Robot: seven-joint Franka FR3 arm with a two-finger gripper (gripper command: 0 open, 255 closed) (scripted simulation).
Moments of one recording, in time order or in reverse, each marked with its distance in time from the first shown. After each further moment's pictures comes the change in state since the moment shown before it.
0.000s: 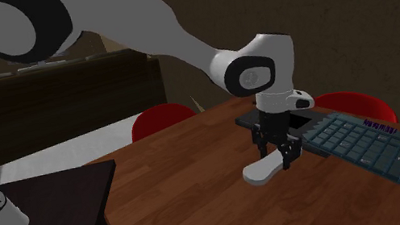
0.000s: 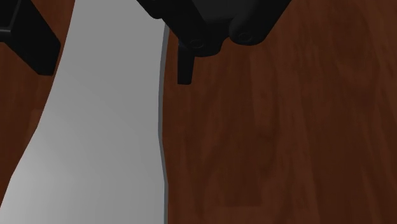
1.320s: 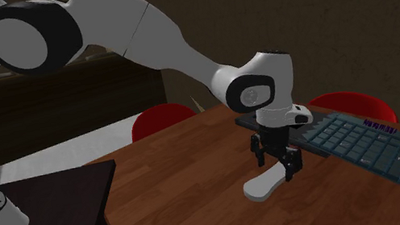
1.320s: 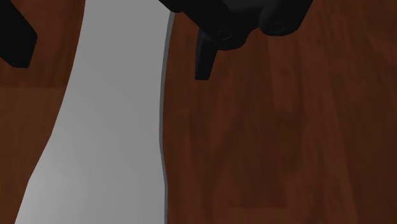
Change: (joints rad) arm 0.004 0.068 -0.006 0.015 -0.006 0.054 0.003
